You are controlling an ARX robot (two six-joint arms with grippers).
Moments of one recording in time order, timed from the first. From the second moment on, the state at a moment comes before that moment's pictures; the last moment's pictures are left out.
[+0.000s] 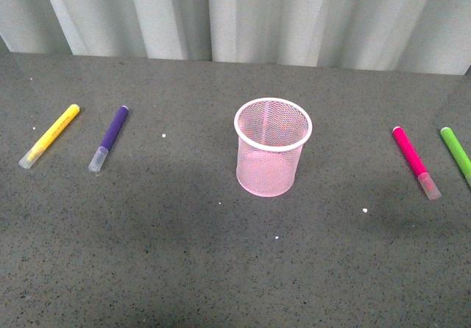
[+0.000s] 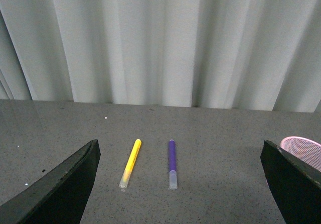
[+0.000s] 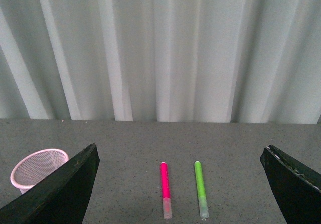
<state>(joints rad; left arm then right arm) 0.00 0.00 0.01 0.00 0.00 0.00 0.00 0.00 0.02 0.00 0.00 0.00</state>
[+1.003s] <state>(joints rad) 0.00 0.00 0.01 0.00 0.00 0.00 0.00 0.00 0.02 0.00 0.00 0.00</state>
